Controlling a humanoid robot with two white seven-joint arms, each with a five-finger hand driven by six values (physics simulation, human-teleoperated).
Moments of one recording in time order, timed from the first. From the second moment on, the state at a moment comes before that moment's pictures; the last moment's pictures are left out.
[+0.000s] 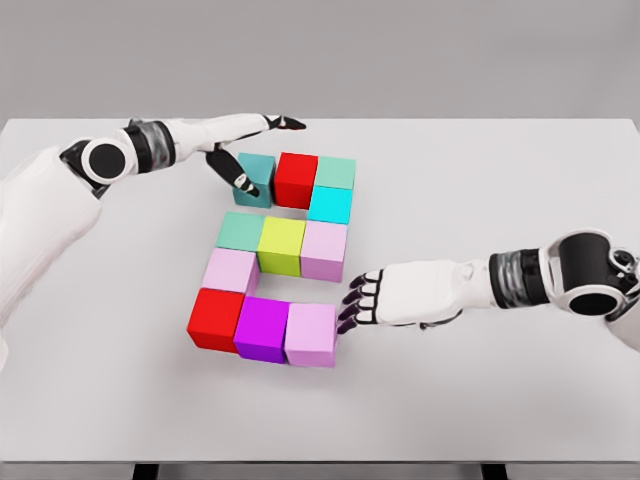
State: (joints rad) left arm -0.97 0.39 -0.87 -0.88 -0.06 -0.39 -0.50; right arm -0.66 -0.80 0.89 -1.76 0.44 -0.61 0.61
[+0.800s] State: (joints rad) left arm -0.96 0.53 -0.86 -0.89 0.06 -0.55 -0.51; right arm -0.47 -0.95 0.46 -1.75 0.11 -0.61 0.61
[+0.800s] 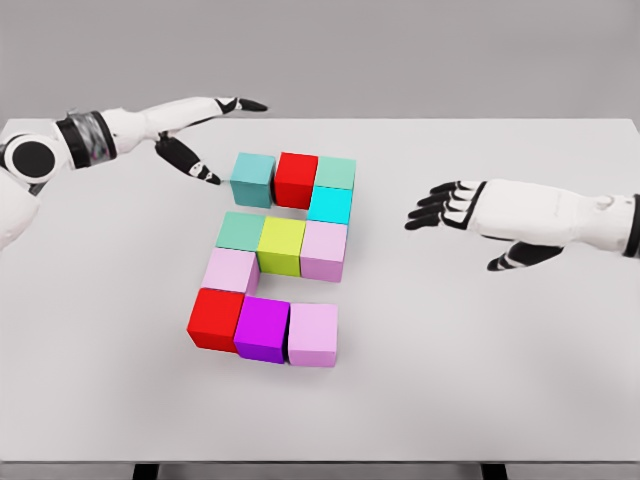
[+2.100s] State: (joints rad) left arm -1.01 0.29 -0.78 -0.58 -0.24 -0.37 -0.42; right arm -0.69 -0.83 1.04 -1.76 0.38 -0.61 0.61
